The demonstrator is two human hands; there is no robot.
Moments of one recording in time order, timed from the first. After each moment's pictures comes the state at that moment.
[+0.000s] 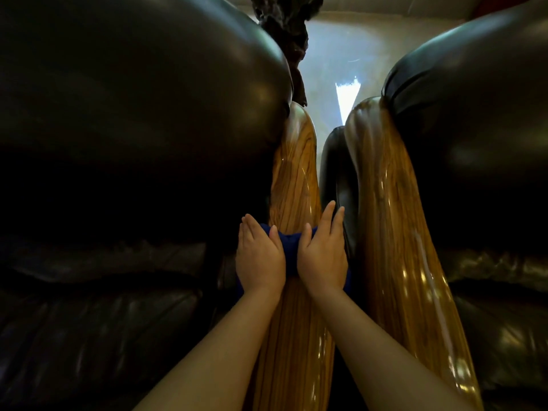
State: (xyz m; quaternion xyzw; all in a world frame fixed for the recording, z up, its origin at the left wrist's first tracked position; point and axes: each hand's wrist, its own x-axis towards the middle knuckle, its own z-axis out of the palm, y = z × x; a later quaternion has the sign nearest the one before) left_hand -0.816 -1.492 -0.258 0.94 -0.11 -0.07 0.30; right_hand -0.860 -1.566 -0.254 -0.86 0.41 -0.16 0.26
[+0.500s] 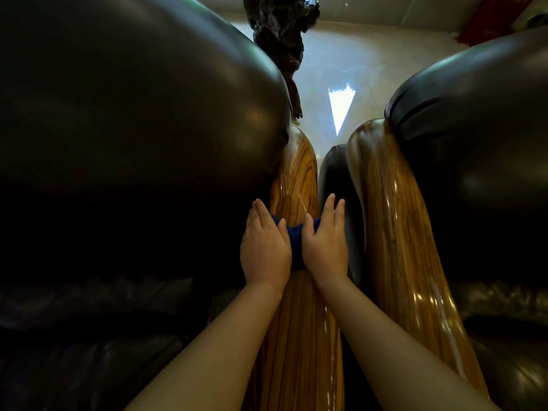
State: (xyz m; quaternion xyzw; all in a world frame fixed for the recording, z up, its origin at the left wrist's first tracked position) left_hand -0.744 -1.550 -0.257 0.94 -0.18 -0.03 0.29; right_hand -0.786 -1.627 -0.257 -0.84 0.40 -0.16 0.33
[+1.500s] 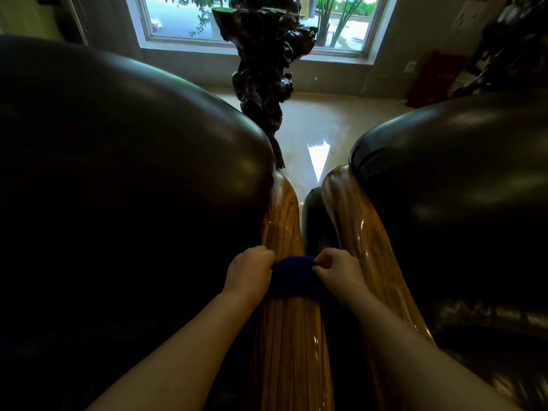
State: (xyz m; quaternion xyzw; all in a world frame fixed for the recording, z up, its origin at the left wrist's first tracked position) left_hand -0.746 -1.497 -0.198 0.88 -0.40 -0.08 0.25; right_hand -0.844 -1.653 -0.222 -0.86 0.36 -0.05 0.36
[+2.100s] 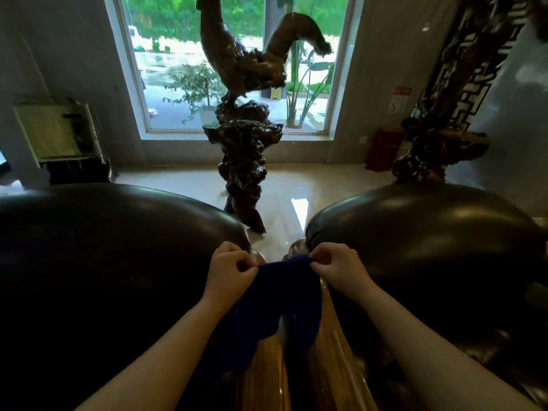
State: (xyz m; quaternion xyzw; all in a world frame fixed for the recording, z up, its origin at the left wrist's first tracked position) left_hand -0.786 -1.475 0.053 0.82 -0.36 0.00 0.45; right_hand -0.926 -1.644 0.080 -0.91 0.24 -0.18 0.29
